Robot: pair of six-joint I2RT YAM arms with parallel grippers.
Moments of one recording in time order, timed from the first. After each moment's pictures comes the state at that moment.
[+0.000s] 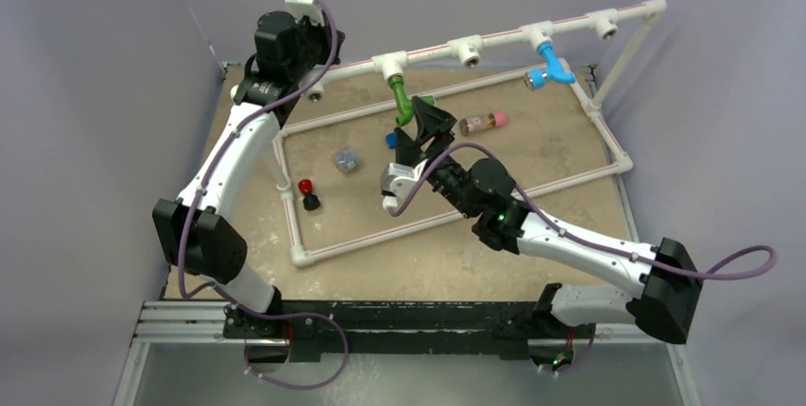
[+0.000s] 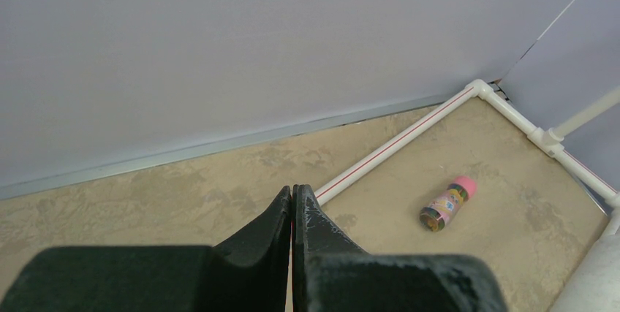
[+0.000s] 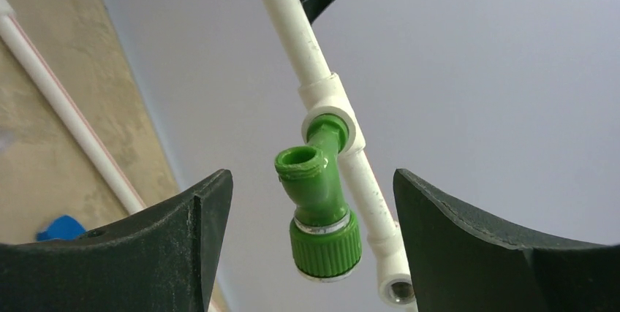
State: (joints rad) left arm -0.27 1.61 1.63 -0.14 0.12 -0.15; right arm 0.98 1.19 0.87 0.56 0.14 -1.20
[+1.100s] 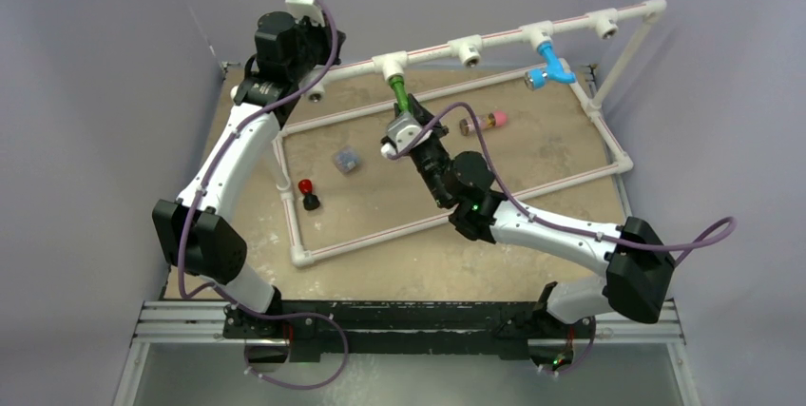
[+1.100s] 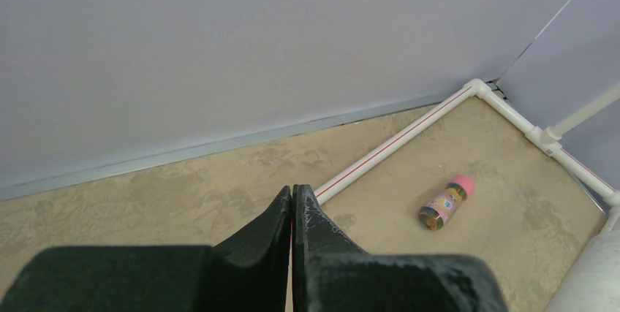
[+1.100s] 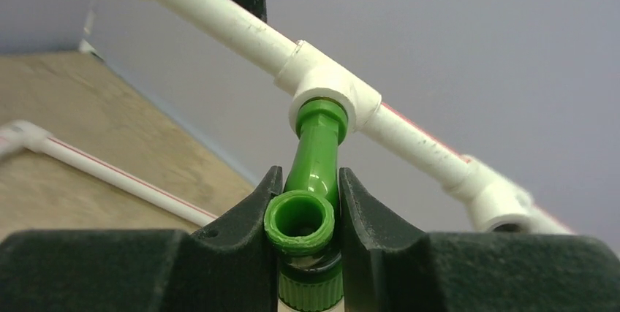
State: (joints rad) left arm -0.27 1.61 1.63 -0.14 0.12 -0.15; right arm 0.99 1.39 0.96 0.77 0.42 -0.84
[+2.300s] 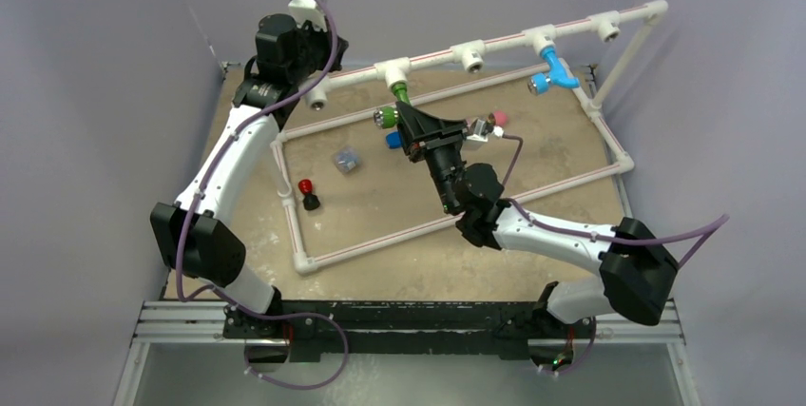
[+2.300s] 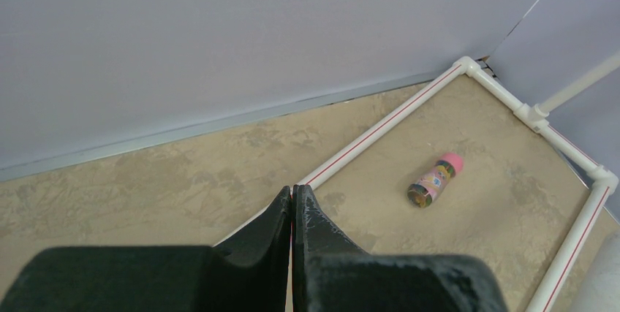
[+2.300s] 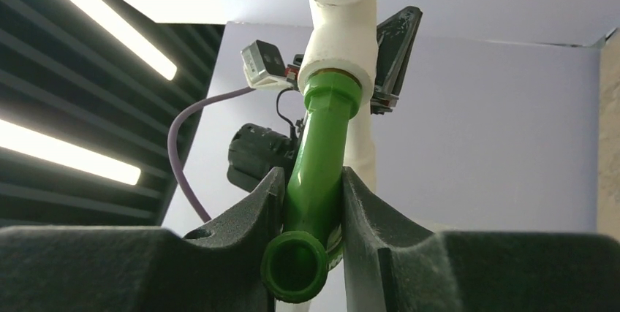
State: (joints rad) left arm -0.28 1.59 1.62 -0.18 0.15 -0.17; right arm 0.96 1.37 0.81 0.96 0.54 1.49
